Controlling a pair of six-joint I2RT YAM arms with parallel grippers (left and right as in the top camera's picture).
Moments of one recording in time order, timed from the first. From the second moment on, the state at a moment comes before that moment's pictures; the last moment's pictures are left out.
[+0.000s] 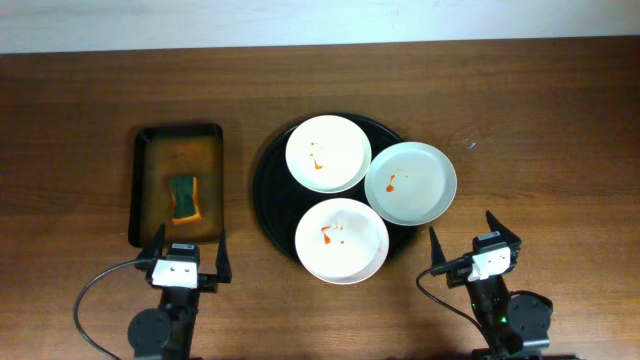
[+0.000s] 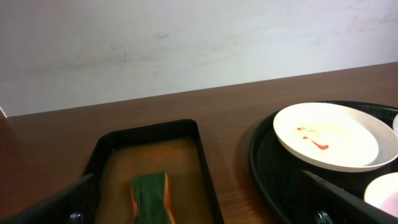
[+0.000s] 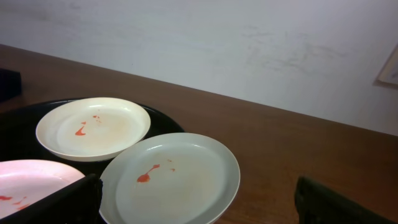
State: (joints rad) left arm 0.06 0.01 0.02 -0.07 0.13 0.11; right arm 0.05 0.02 0.01 -0.06 -0.15 -0.16
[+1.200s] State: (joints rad) left arm 0.06 0.12 0.13 -0.21 0.10 0.11; right arm 0.05 0.02 0.15 -0.28 -0.13 -0.04
